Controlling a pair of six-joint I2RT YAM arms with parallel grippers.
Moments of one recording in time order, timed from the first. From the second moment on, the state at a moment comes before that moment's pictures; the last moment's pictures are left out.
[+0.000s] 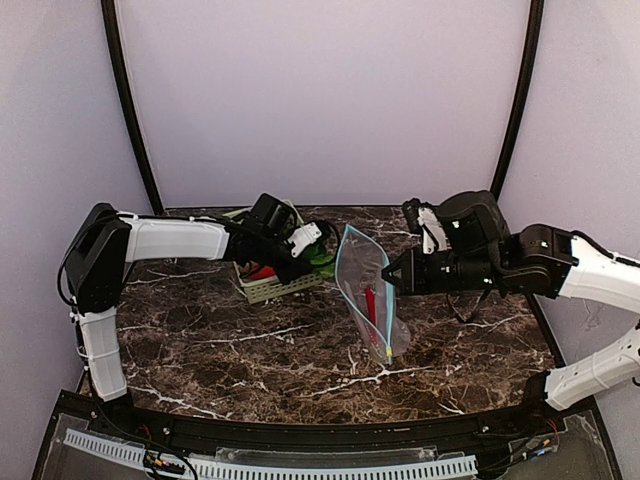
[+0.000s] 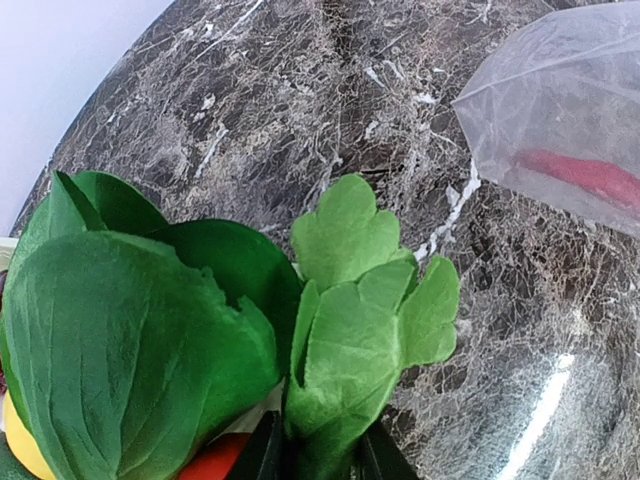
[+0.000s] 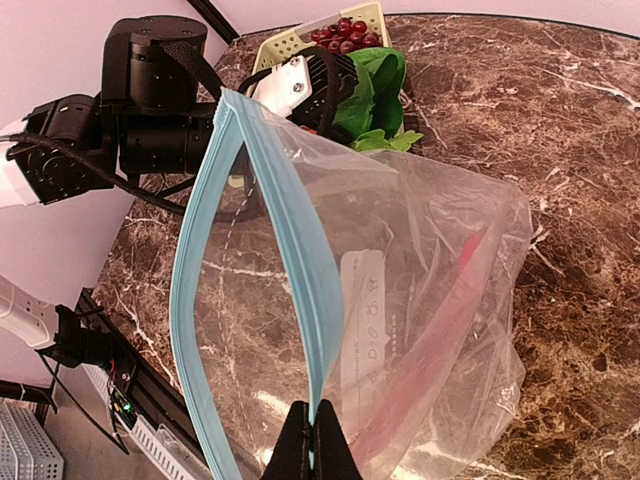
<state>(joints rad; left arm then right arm) -0.71 1.94 1.40 -0.26 0.09 0.36 1.05 1.16 1.10 -0.57 0.16 0.70</state>
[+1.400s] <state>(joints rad) -0.71 1.56 1.34 -0.27 0.09 0.16 1.05 1.12 1.09 -0.57 0.16 0.70</state>
